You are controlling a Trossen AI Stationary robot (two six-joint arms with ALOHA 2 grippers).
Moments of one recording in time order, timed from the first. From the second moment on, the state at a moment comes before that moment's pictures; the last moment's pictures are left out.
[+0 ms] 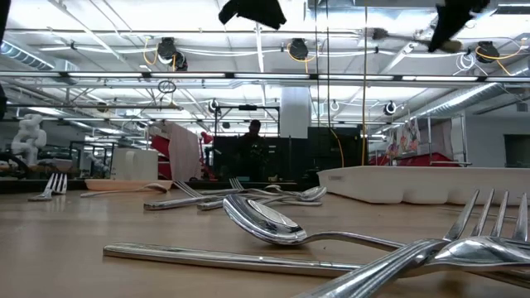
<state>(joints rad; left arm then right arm) 0.07 1.63 1.70 -0.69 -0.33 -0.27 0.21 1.11 1.26 -1.57 0.75 0.80</state>
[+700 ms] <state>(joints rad) 0.05 1.63 1.70 -0.90 -0.29 -0.33 0.01 1.86 1.20 -1.54 0.33 0.88</state>
